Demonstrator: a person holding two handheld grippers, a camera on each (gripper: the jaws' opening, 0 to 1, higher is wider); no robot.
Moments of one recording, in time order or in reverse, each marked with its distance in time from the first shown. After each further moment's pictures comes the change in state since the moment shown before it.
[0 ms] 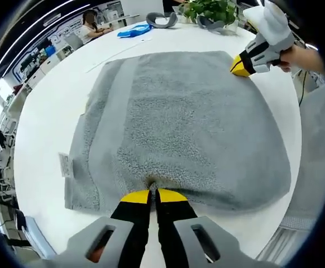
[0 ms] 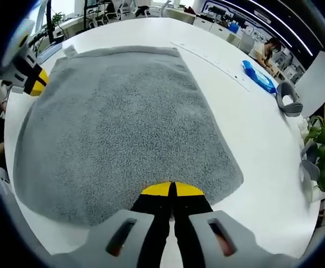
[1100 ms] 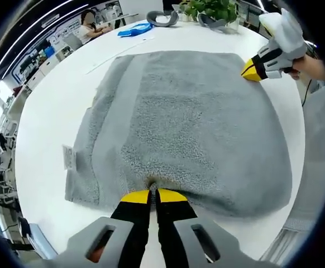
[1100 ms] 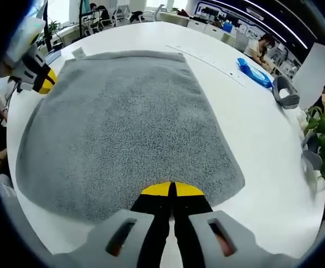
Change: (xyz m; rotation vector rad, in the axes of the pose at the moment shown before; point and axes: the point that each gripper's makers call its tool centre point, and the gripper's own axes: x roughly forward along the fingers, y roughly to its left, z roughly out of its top) left arm 0.004 0.012 0.006 0.007 0.006 0.007; right arm -0.007 0.007 -0.008 0.053 -0.029 0.005
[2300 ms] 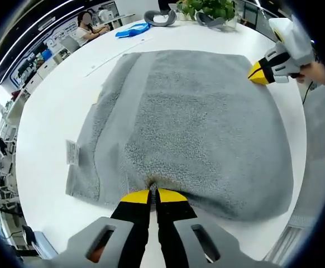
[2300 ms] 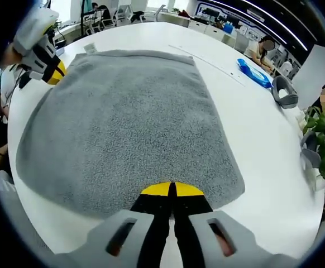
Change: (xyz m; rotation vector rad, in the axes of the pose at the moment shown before) left arm 0.006 0.009 0.009 0.039 0.006 -0.001; right arm -0.007 0.007 -0.010 -0.012 -0.005 -0.009
